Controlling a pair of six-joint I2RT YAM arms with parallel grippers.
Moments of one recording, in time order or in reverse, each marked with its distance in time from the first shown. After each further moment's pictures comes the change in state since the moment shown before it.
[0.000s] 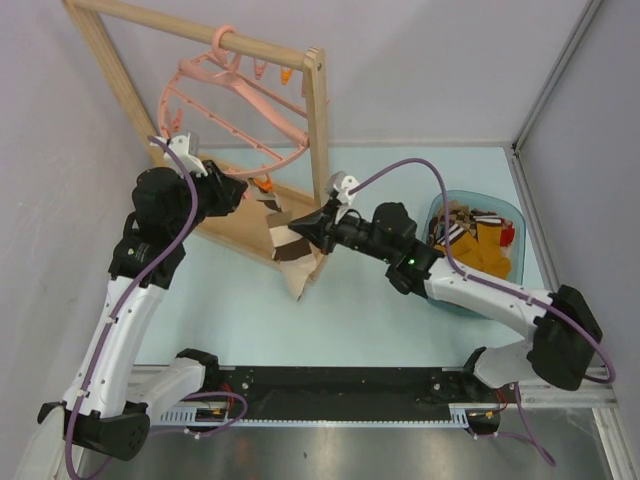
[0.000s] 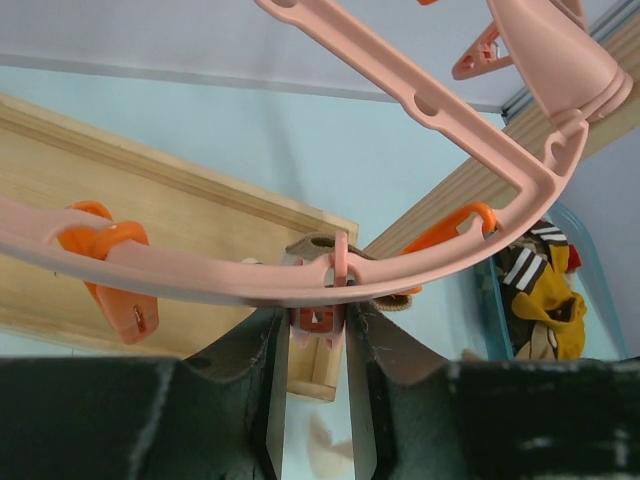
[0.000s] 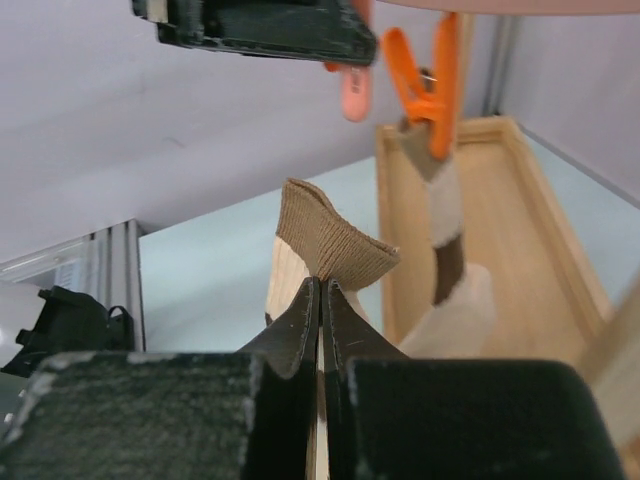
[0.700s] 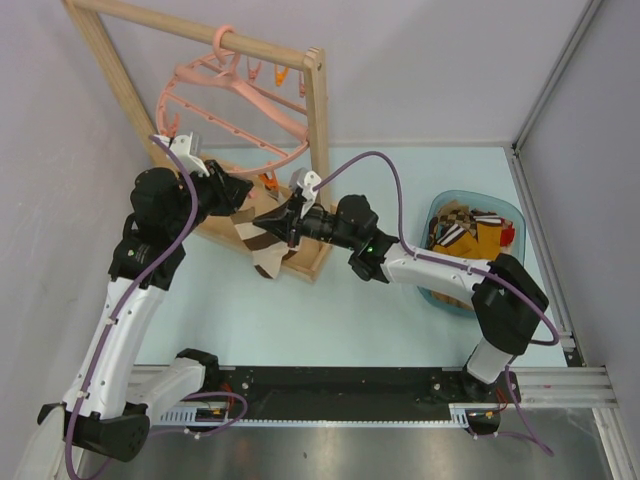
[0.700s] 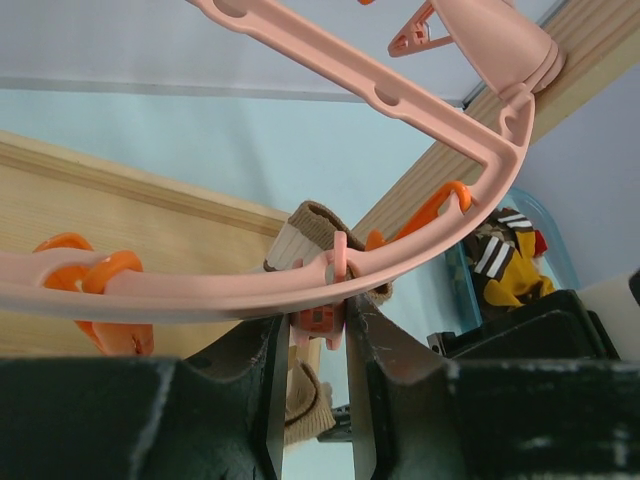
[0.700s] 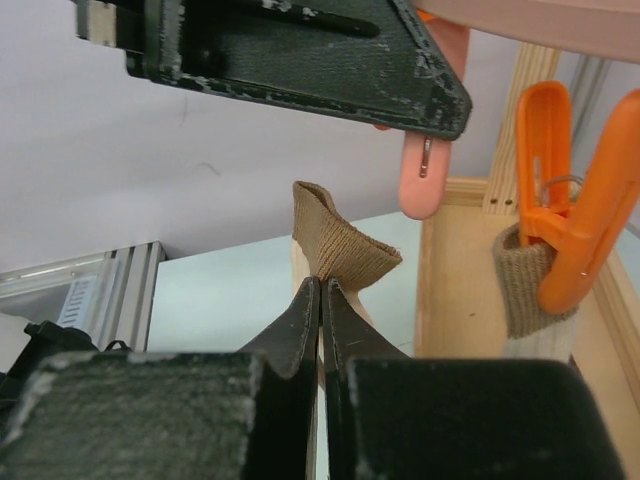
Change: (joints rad) left arm 0.000 -0.007 -0.008 0.042 0.087 0.000; right arm 0.042 0.349 0.201 0.251 -0.141 -0.002
